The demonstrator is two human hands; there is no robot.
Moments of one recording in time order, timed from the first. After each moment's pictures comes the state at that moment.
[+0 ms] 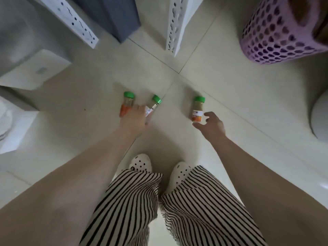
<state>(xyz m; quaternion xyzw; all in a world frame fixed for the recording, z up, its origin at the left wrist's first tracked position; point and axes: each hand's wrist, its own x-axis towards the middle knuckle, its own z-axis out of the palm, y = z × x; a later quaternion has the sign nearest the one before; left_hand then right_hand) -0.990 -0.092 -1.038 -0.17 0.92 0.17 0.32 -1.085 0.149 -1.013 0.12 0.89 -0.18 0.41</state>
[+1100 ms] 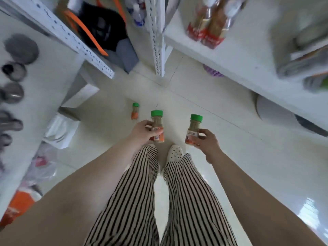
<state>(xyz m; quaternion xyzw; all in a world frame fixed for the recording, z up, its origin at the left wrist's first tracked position) -0.961 -0.030 -0.708 -0.39 0.65 0.58 0.31 -1.006 0.204 -0.704 0.30 0.71 -0.48 0.42</state>
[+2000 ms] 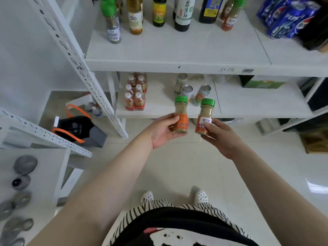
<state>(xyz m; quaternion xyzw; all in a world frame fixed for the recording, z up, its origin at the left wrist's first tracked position) -1.017 0.117 -0.367 -0.07 0.41 0.80 0.43 -0.944 0.324 -0.337 0.26 0.60 -0.74 0.14</state>
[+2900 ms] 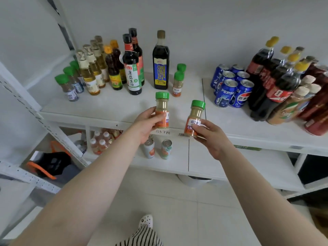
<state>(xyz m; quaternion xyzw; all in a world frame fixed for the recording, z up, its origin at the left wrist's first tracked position) -1.149 0.373 -0.248 -0.05 0.63 0.77 0.14 -1.096 0.593 -0.237 0.11 0.64 -0.76 0.11</state>
